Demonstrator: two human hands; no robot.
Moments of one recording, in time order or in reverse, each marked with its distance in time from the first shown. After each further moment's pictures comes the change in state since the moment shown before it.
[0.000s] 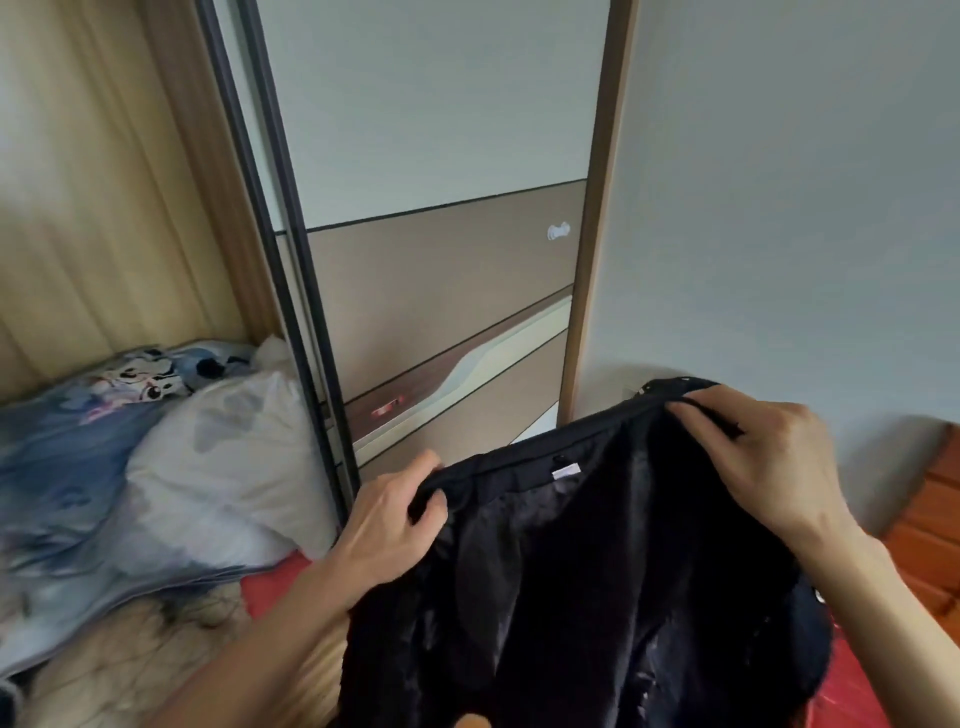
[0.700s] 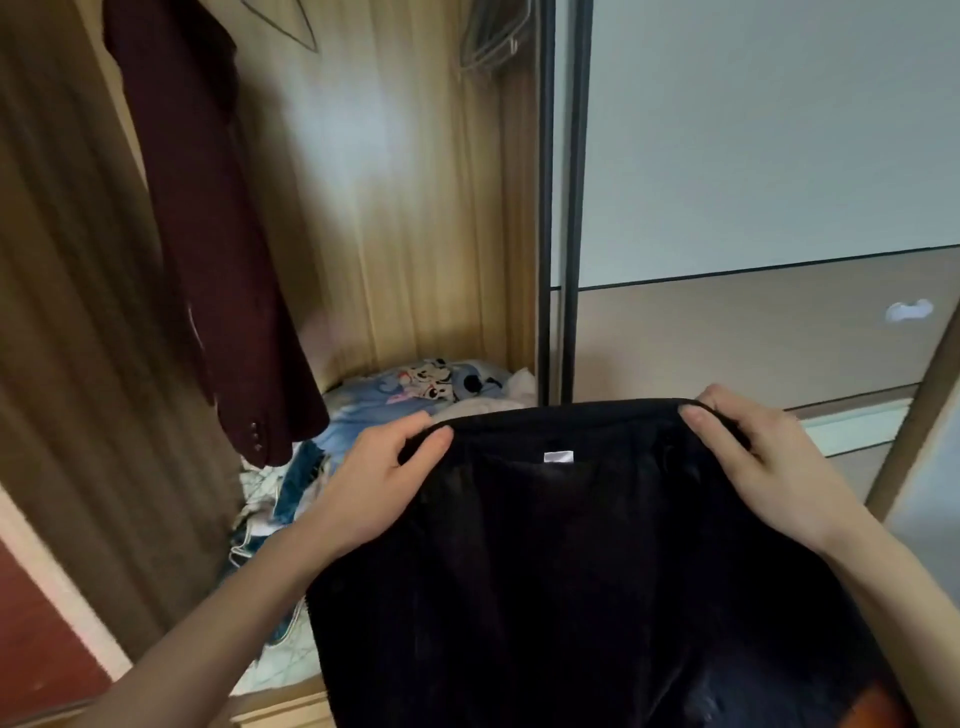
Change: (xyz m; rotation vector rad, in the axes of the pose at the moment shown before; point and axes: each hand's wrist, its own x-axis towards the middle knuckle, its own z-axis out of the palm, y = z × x) left_hand -0.050 0.032 -0.199 0.208 0.389 -0.405; right_hand 0.123 -0.117 0.160 0.754 -0.526 -0.333
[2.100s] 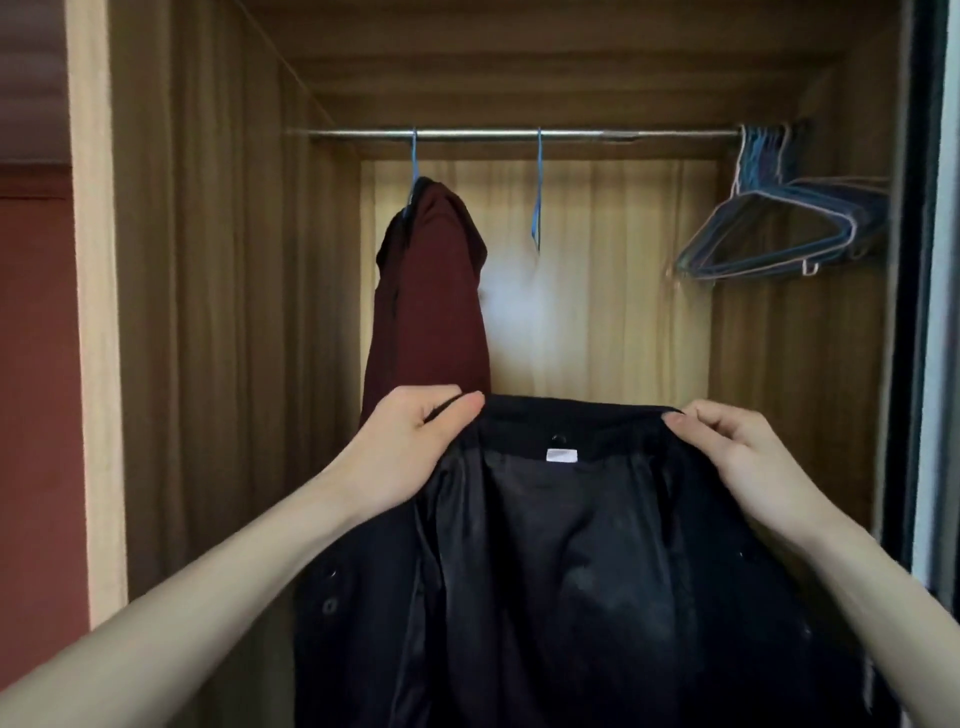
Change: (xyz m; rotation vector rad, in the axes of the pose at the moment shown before) left_hand 0.152 -0.075 -0.281 -0.007 0.277 0.060; right_hand 0.349 -0.150 0.170 0.579 -0.086 -0.125
